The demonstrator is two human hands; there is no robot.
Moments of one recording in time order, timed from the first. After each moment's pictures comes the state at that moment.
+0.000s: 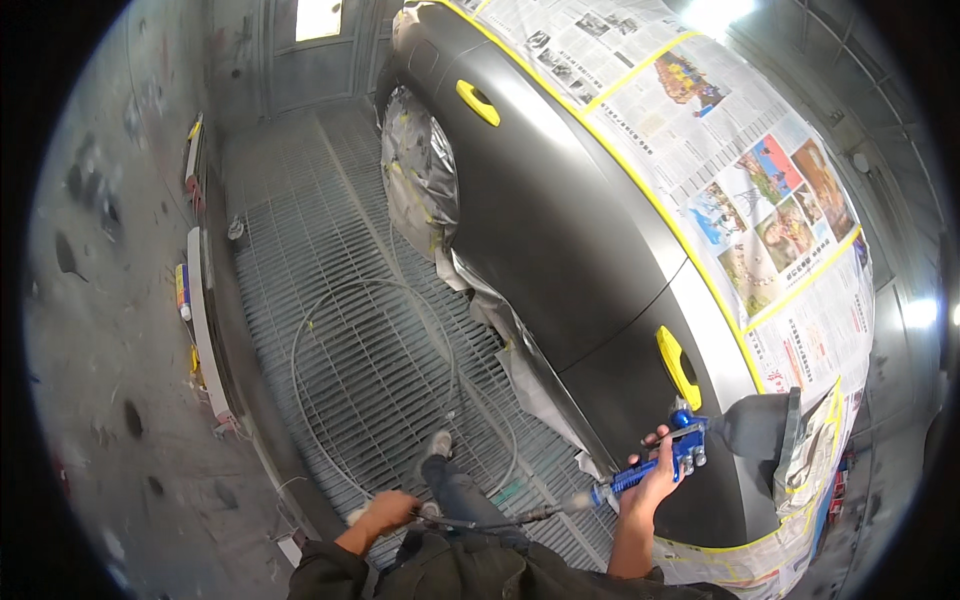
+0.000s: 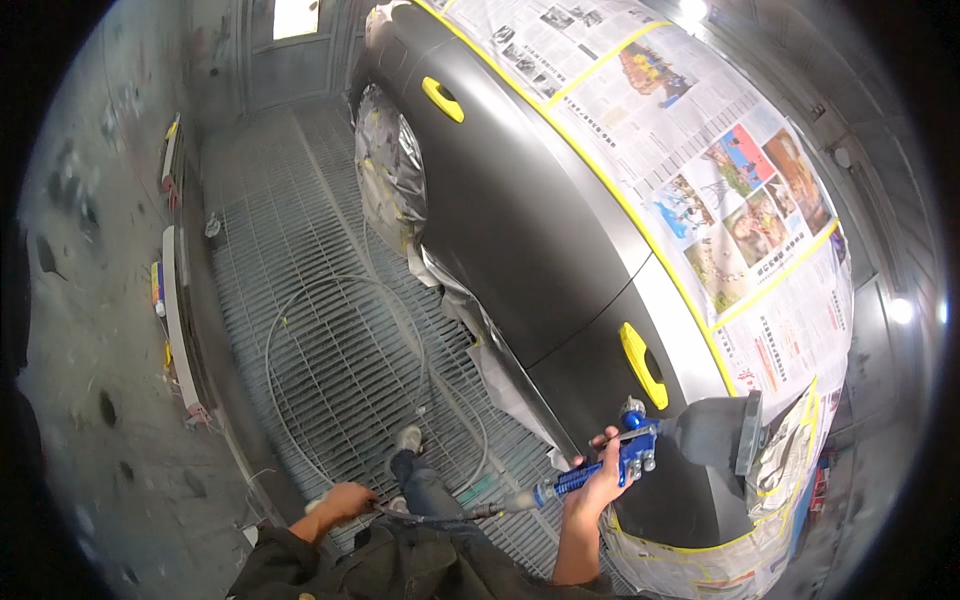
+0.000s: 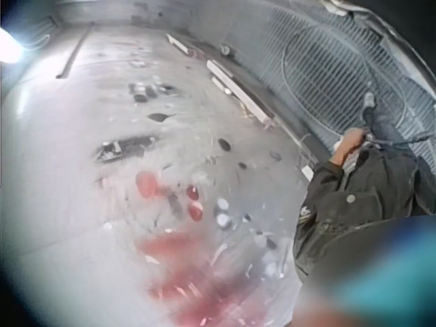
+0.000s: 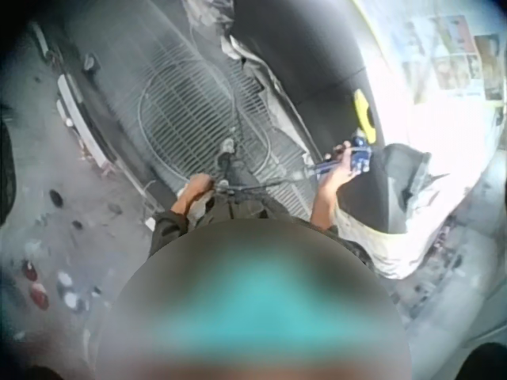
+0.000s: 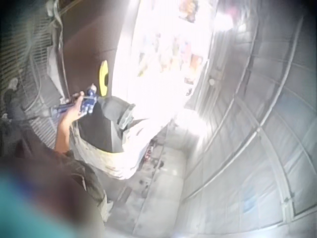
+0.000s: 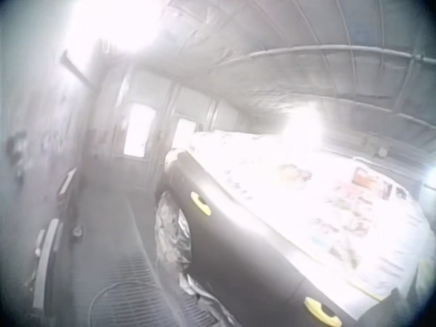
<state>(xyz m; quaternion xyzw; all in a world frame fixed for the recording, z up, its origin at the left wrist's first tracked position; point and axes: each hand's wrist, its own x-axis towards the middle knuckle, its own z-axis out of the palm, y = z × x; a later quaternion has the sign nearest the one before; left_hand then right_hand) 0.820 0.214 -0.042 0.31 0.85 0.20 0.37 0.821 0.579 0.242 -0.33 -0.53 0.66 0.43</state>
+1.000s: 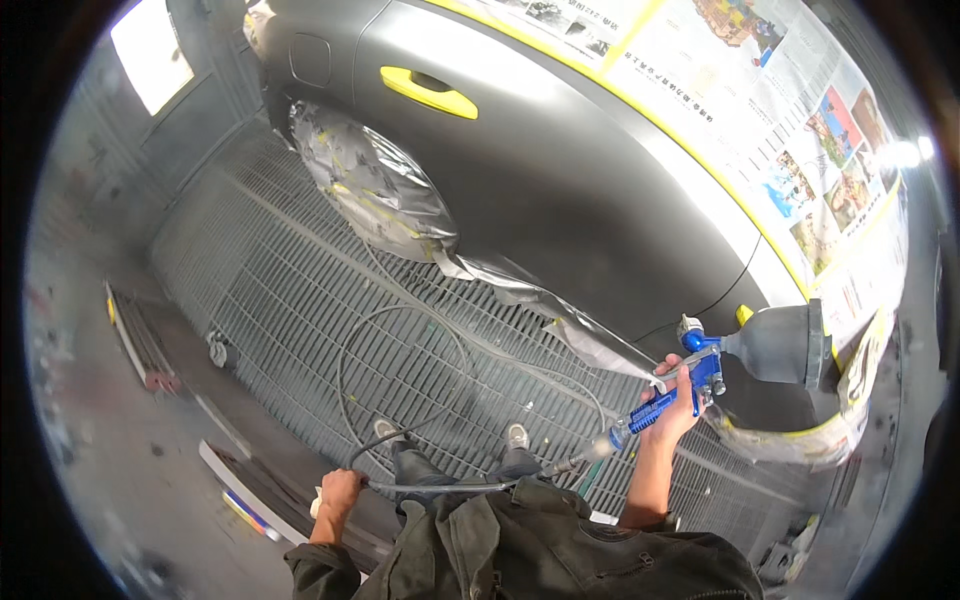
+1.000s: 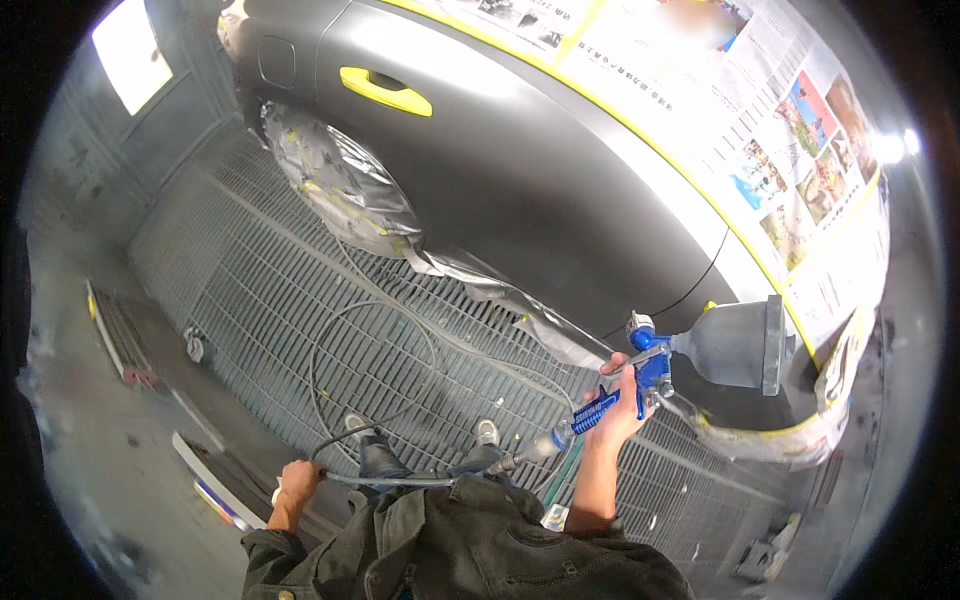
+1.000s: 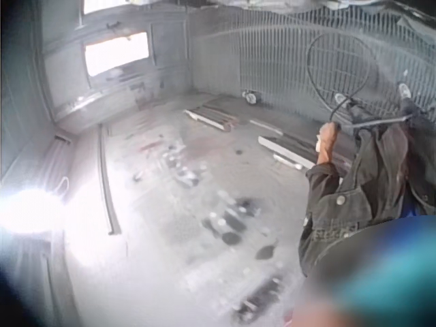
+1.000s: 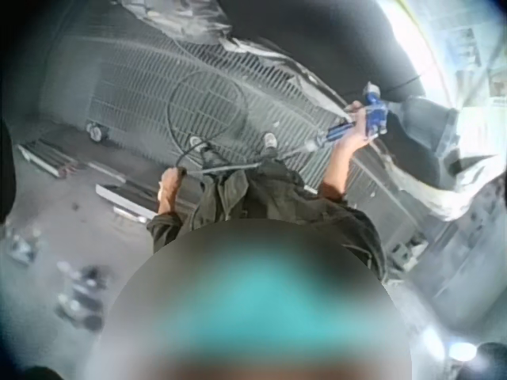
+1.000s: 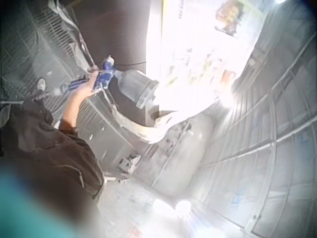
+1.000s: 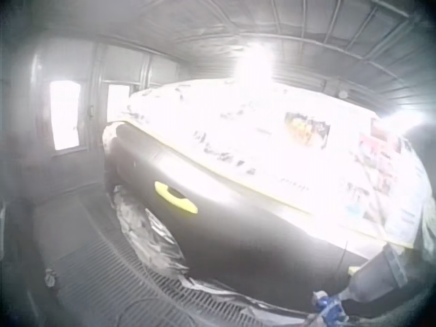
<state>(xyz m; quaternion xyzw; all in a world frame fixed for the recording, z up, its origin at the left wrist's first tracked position) 0.328 -0.074 -0.032 0.29 0.91 0.06 0.28 0.457 0.447 0.204 -0.40 -0.48 0.60 0.50</state>
